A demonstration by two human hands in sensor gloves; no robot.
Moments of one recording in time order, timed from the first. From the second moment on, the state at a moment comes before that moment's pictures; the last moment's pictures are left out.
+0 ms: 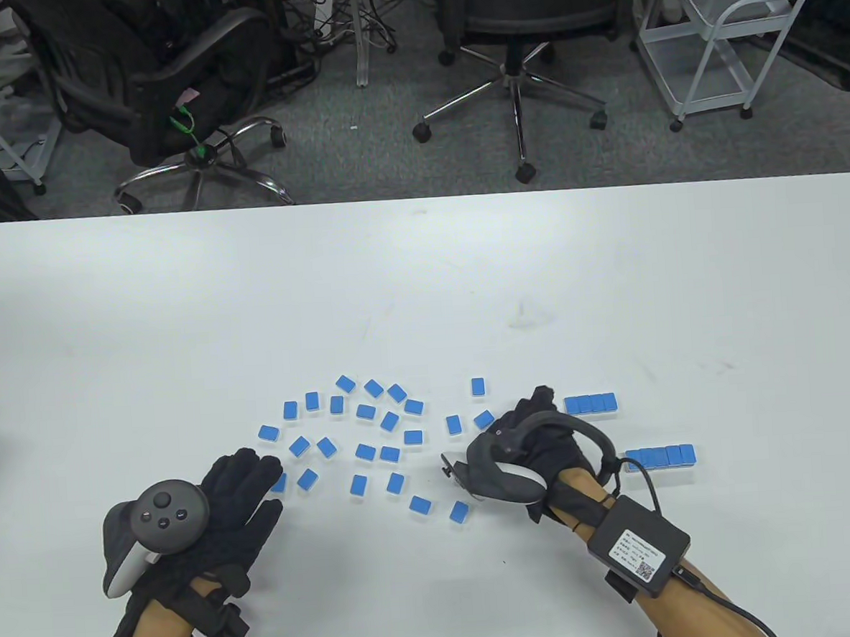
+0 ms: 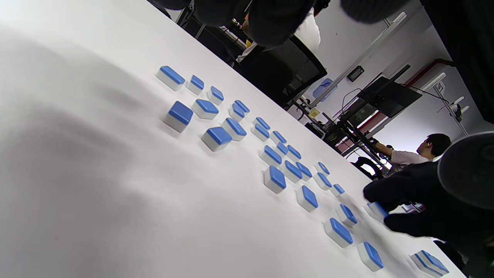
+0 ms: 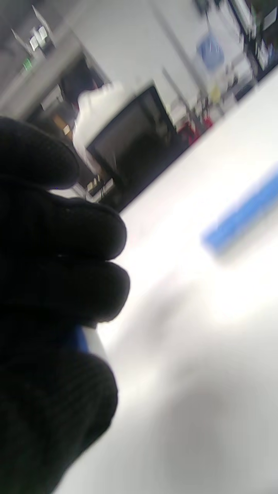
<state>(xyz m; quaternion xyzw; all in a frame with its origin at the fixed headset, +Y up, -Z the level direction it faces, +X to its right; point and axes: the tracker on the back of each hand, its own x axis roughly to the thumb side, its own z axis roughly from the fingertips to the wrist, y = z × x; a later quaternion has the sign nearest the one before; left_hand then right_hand) -0.309 -0.719 -0.170 -0.15 -0.10 0.30 0.94 0.061 -0.734 -0.246 -0.15 0.00 -0.93 0.35</state>
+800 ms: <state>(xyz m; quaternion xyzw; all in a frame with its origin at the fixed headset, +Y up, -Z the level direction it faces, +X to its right) -0.310 -0.721 -0.169 -0.15 -0.09 0.31 0.94 0.235 -0.729 -0.320 0.11 -0.15 -0.96 0.22</state>
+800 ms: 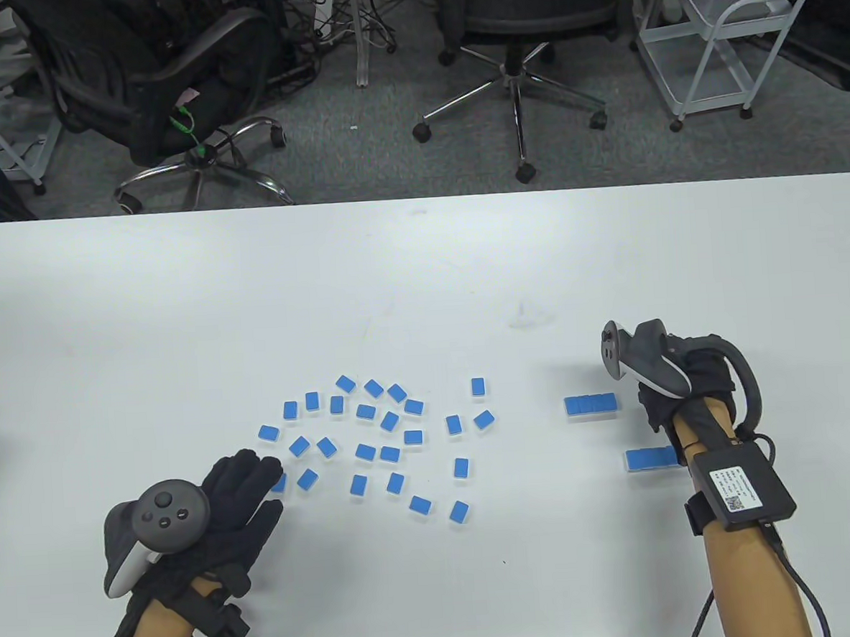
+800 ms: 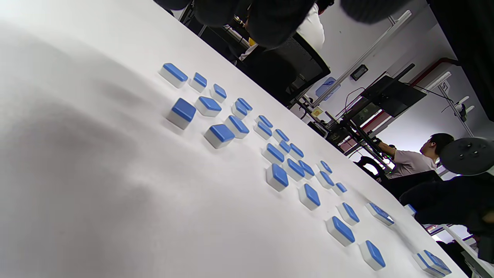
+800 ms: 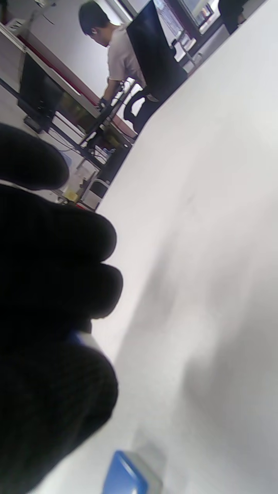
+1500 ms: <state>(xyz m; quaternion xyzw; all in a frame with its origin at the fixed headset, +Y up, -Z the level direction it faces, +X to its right) -0.309 -0.720 -0.169 -0.16 -0.09 0.30 0.93 0.210 -0.761 -0.319 0.07 -0.17 -0.94 0.28</state>
